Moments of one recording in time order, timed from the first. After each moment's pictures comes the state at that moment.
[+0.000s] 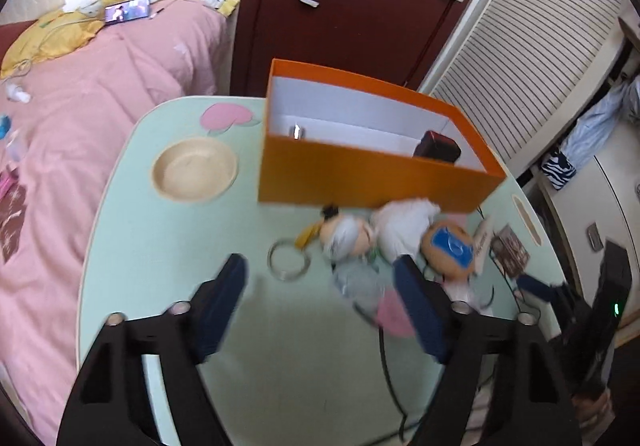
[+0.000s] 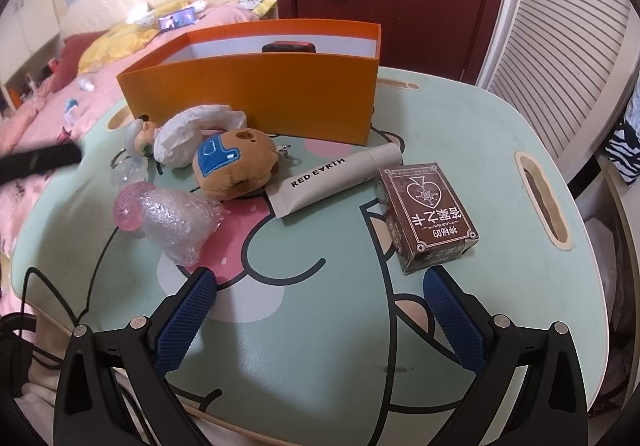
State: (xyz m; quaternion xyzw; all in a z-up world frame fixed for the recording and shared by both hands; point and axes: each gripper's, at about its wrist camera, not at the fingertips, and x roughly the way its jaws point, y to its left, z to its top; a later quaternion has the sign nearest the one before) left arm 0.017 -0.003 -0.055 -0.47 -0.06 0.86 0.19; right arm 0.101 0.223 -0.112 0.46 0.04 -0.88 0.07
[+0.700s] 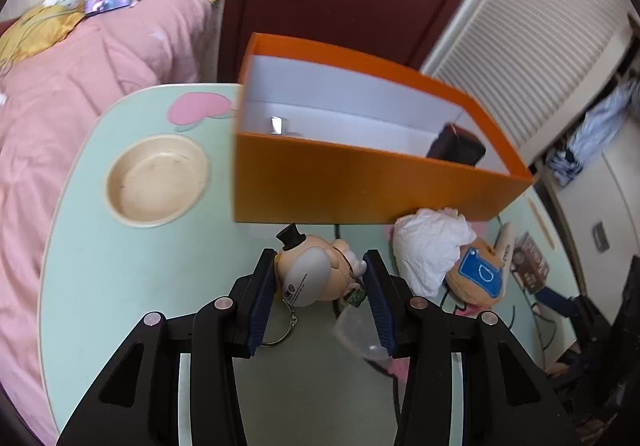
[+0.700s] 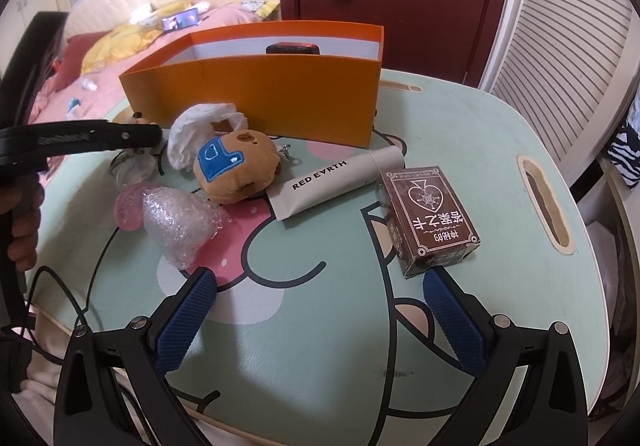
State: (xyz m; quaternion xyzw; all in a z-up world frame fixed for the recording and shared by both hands) left arm -0.012 -0.002 -0.080 -0.48 -0.07 0.85 0.21; right arm 0.101 0.222 -0.113 0.46 0.04 -0.88 0.08
